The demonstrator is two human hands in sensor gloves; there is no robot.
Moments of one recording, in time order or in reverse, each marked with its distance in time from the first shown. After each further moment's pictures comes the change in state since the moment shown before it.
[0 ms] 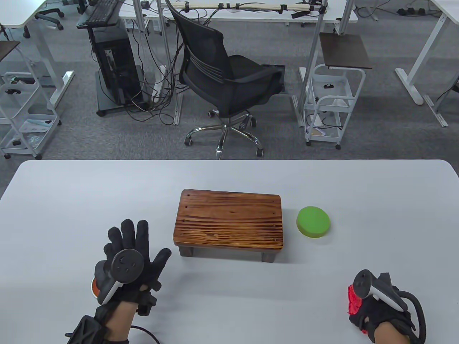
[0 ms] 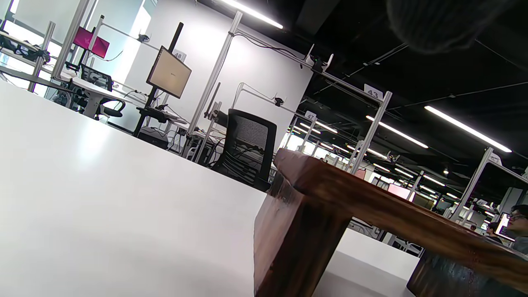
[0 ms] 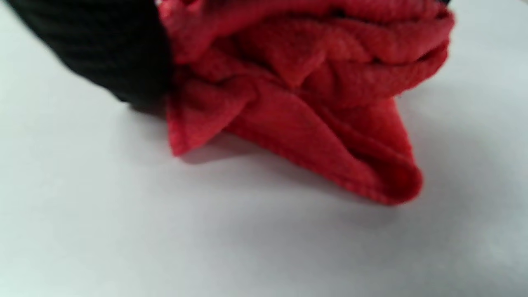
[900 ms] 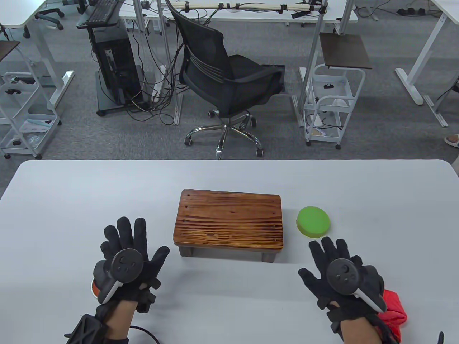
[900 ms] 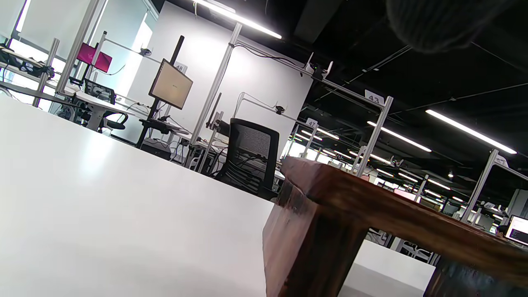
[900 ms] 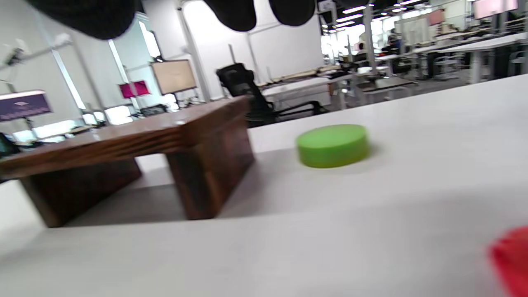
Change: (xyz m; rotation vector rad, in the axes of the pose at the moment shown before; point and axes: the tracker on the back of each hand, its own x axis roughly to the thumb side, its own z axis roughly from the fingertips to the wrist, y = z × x) left_hand -0.001 0.001 -0.002 0.037 0.001 -0.029; right_hand 0.056 -0.084 0.062 -0.519 -0.353 -0.346
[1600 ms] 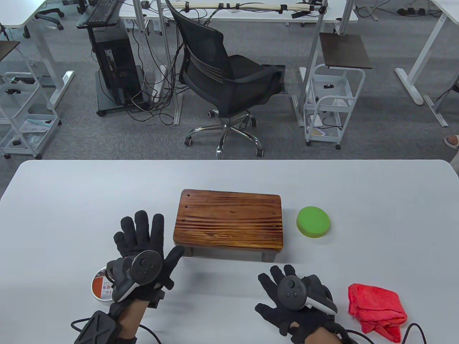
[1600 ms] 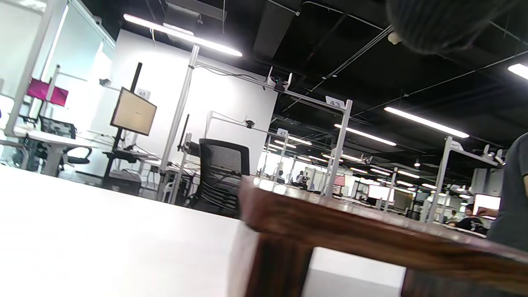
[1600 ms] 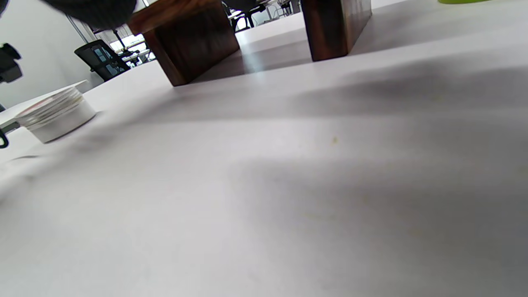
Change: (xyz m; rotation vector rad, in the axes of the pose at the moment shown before) left_hand 0.042 0.007 -0.001 0.070 -0.127 -0.124; right_hand 0.096 0.095 0.010 0.370 -0.324 -0.038
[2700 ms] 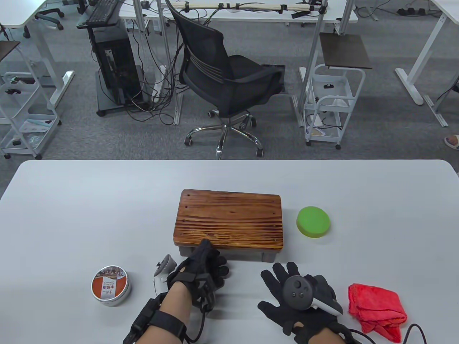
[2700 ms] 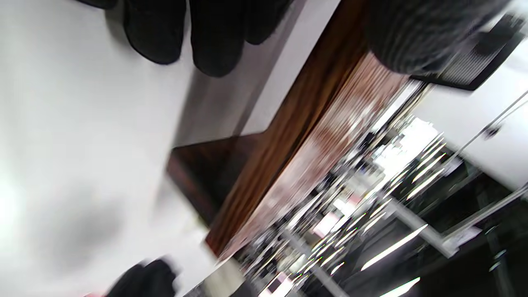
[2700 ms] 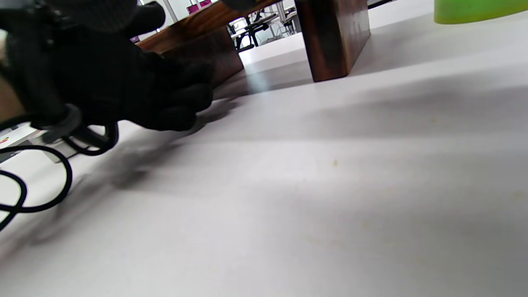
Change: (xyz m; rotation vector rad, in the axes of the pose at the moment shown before) left_hand 0.044 -0.157 0.018 -0.831 0.782 1.721; right_hand -0.005 -0.008 0.008 -0.059 -0.020 -0.028
